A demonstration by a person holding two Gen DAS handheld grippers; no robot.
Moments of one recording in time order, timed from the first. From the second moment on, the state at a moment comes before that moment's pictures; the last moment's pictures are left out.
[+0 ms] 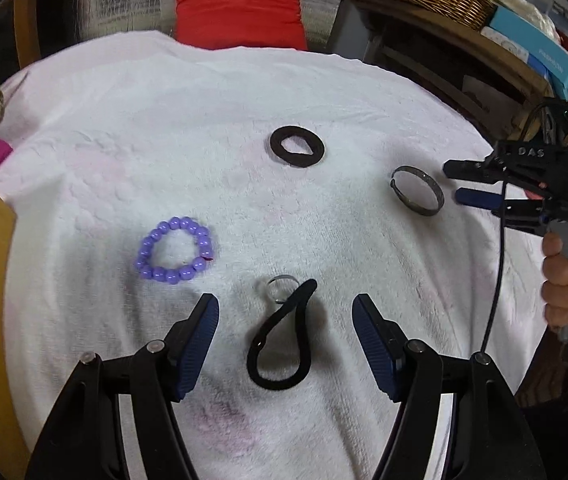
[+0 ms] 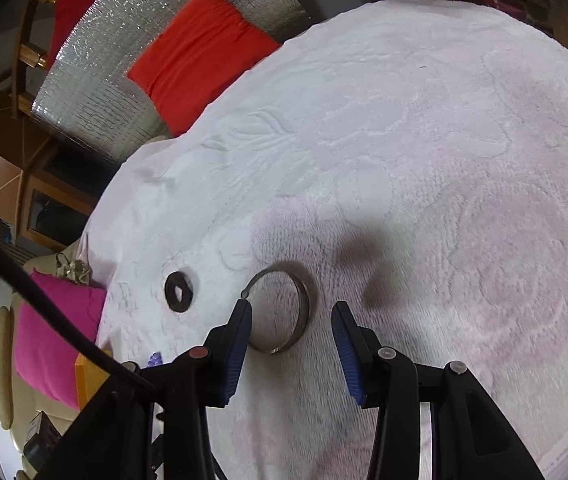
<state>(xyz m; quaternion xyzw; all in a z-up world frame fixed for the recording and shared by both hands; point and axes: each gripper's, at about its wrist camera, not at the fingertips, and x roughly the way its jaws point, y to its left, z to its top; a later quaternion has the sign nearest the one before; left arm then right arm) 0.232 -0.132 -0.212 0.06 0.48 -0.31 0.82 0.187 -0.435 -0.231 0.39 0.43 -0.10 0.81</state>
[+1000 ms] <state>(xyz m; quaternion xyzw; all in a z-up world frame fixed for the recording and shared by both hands) 0.240 -0.110 -0.203 0.01 0.47 -0.32 0.82 0.216 -0.362 -0.232 0.13 0.46 -0.14 0.87</state>
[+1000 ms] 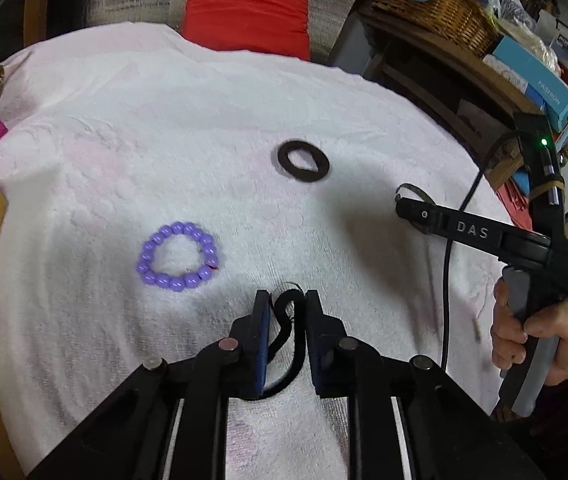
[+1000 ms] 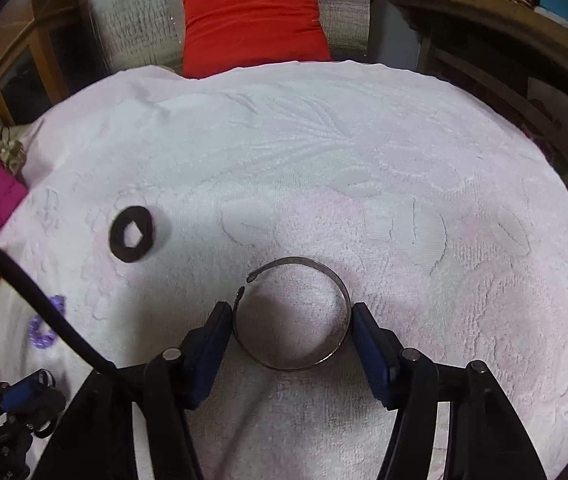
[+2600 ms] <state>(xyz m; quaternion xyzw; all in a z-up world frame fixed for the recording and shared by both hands) 0.298 0.199 -0.159 -0.17 0.37 -0.02 0.91 0.266 -0.095 -0.160 0.17 0.35 0.20 0.90</state>
